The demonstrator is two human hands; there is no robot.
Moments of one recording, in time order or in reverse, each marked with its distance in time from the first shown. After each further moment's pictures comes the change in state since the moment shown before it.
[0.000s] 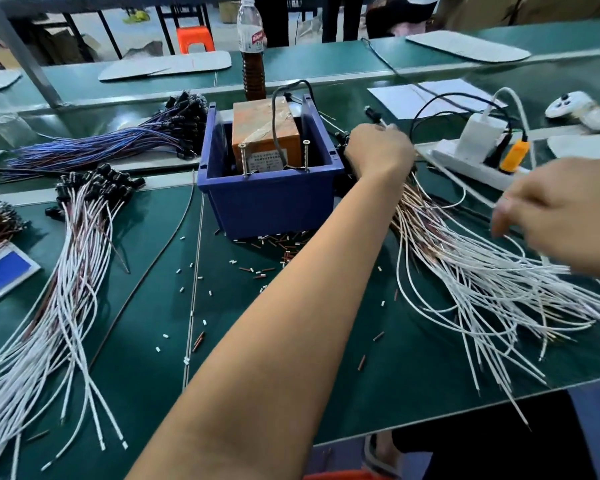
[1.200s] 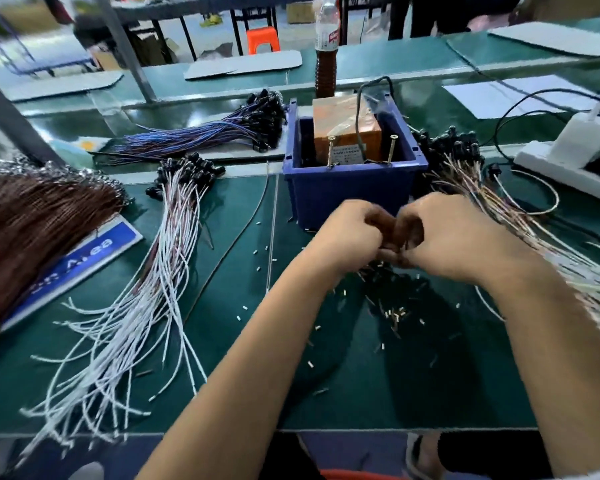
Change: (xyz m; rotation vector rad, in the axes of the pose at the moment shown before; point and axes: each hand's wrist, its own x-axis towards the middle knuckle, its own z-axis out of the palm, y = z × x) left_hand -0.061 -0.046 -0.167 0.380 -0.387 0.061; right_hand 0.044 -0.119 0.087 0.253 -0.197 -0.277
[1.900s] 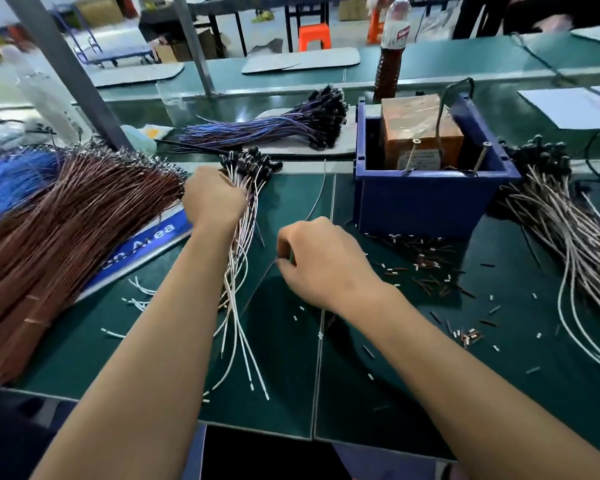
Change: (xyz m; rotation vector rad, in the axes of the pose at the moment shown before) left_hand -0.020 -0.068 -0.222 0.604 0.997 -0.408; right_hand 0.028 -0.163 0.101 0.088 0.043 -0.434
